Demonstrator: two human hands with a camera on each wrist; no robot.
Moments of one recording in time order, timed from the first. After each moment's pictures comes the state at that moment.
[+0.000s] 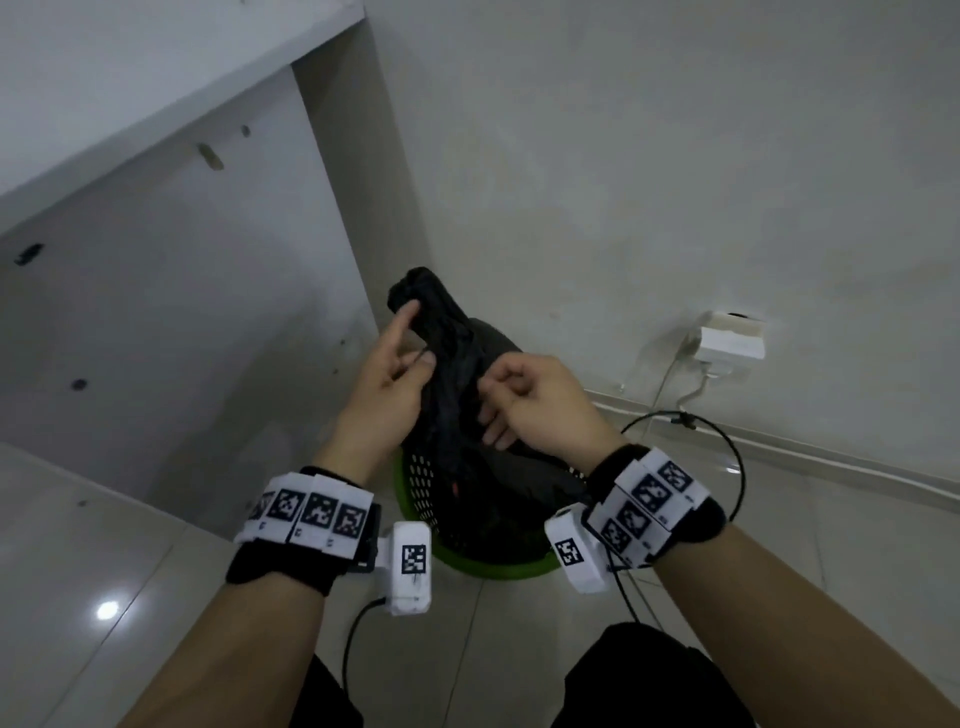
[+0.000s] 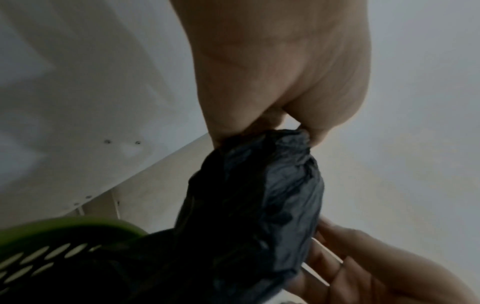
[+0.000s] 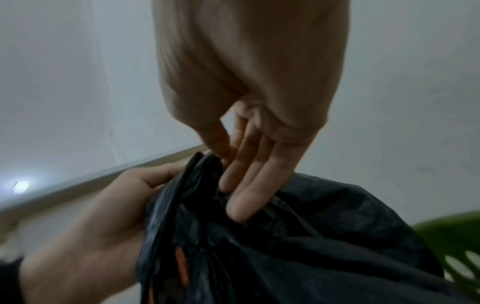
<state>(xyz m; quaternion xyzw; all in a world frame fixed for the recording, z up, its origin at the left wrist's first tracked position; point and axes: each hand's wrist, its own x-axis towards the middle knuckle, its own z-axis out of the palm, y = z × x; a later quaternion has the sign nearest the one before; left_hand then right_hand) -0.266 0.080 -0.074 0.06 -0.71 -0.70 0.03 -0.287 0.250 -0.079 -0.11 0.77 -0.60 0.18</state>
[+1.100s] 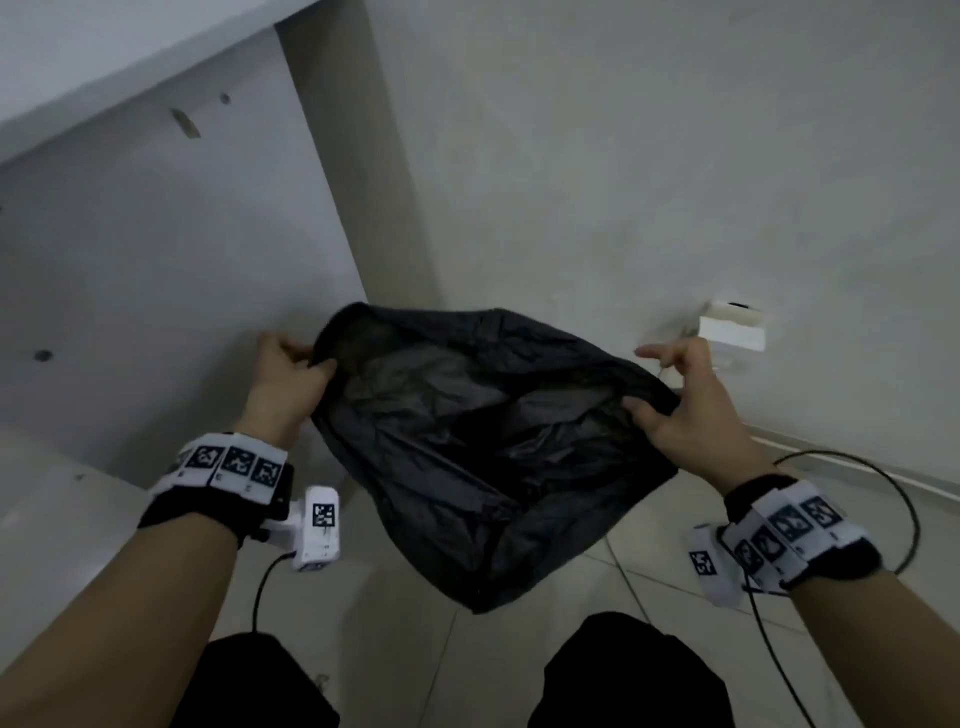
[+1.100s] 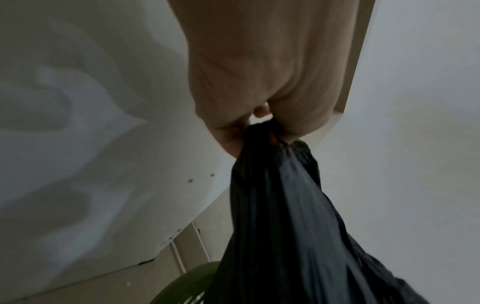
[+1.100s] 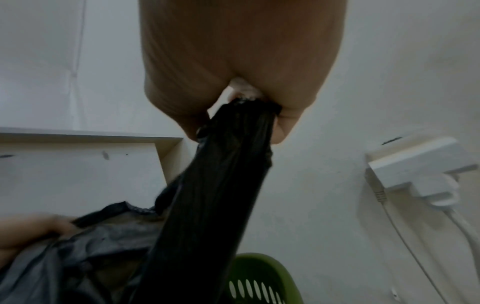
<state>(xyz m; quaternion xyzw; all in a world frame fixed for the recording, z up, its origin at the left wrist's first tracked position) -0.283 -0.010 -0.126 0.26 -0.77 -0.57 0.11 -0.293 0.408 -0.118 -0.11 0.89 -0.43 -0.03</state>
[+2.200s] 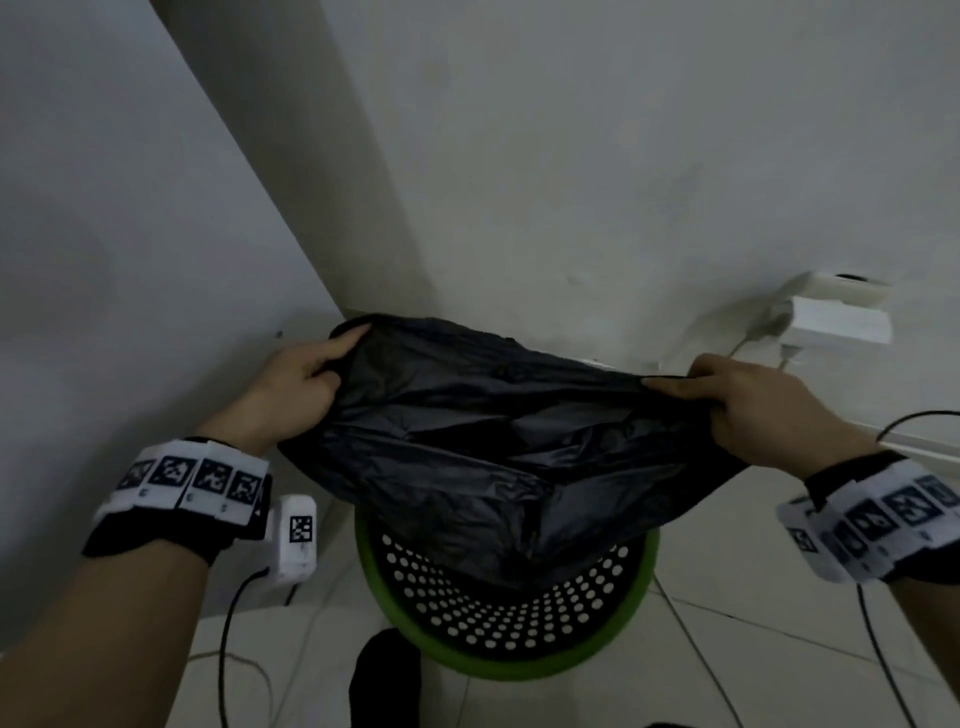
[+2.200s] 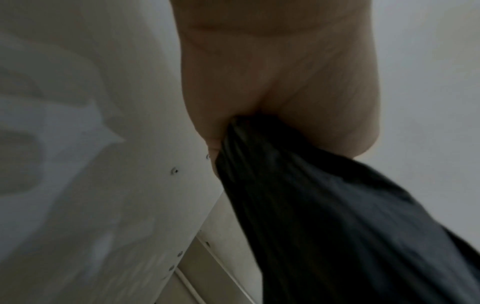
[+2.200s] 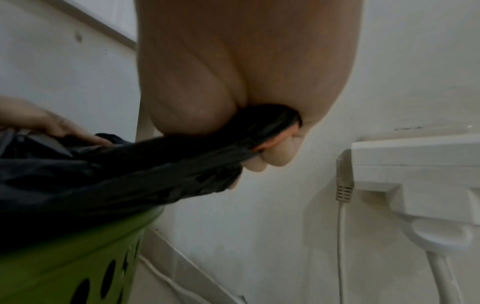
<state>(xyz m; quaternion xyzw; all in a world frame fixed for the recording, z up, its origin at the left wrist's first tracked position) -0.391 -0.023 -0.191 0.04 -0.91 -0.41 -0.11 -0.407 0.437 -0.198 -0.23 0.96 -0.10 0.10</state>
